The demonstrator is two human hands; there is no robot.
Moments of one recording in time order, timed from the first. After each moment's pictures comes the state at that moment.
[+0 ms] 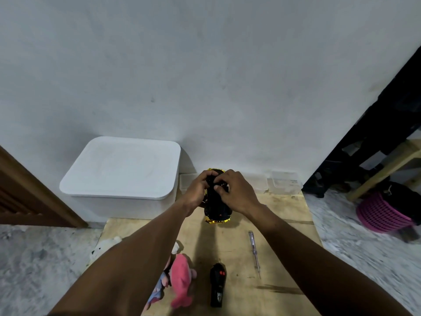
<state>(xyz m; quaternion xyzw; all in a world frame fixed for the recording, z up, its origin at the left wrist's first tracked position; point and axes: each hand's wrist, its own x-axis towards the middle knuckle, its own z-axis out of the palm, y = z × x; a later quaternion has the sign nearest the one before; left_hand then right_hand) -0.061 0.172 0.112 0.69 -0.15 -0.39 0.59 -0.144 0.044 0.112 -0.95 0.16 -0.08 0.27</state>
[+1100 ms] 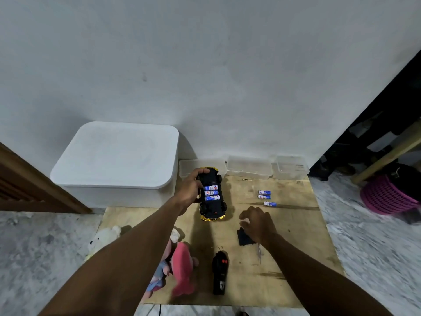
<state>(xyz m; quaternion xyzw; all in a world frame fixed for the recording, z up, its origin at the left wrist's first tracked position) -0.053 0.184 0.066 0.71 -0.08 -0.40 0.58 -0.230 0.013 -0.031 -0.95 0.23 0.08 0.18</state>
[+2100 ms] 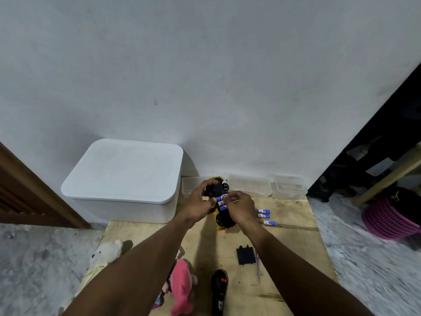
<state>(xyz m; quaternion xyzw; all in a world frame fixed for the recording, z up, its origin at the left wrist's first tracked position) -0.068 0.176 0.078 0.70 -0.17 -0.32 0.62 -0.146 0.051 0.068 -0.77 0.40 -0.11 0.48</state>
